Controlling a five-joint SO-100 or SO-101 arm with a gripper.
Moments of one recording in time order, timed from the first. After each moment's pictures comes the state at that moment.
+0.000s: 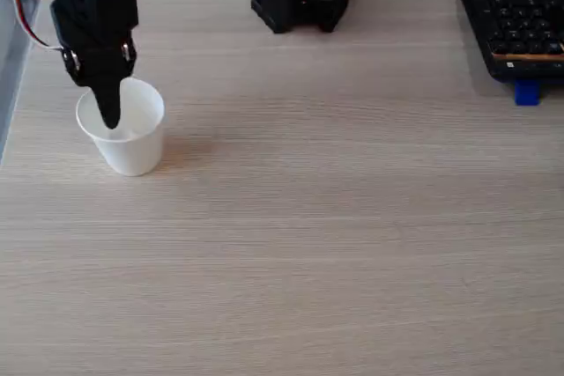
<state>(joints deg) 47.9 64.2 43.2 97.8 -62.6</state>
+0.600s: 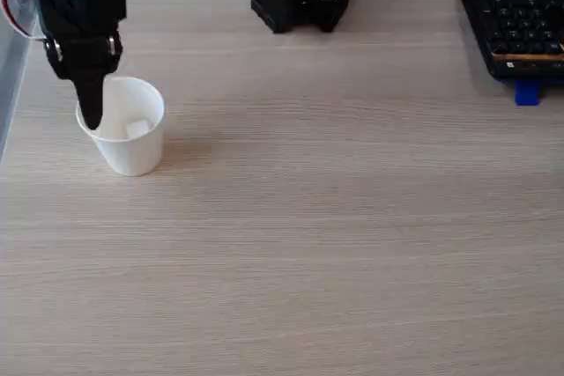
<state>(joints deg) 48.3 60.9 31.6 102.1 -62.0</state>
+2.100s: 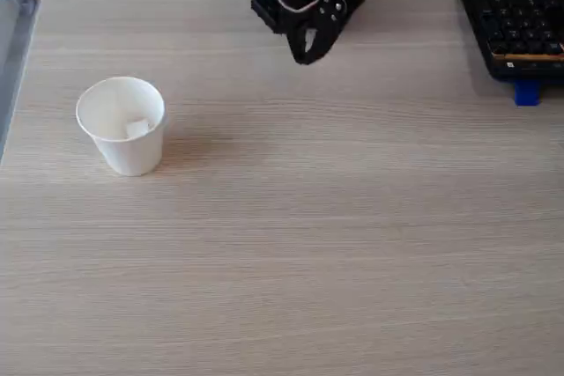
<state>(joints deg) 4.0 123.3 108.4 90.2 -54.2</state>
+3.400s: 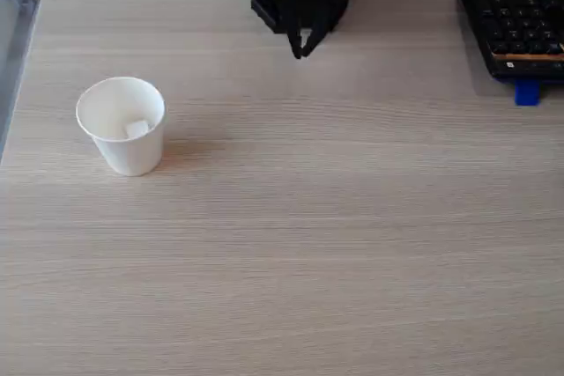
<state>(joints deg) 4.7 185.3 155.6 84.3 -68.1</state>
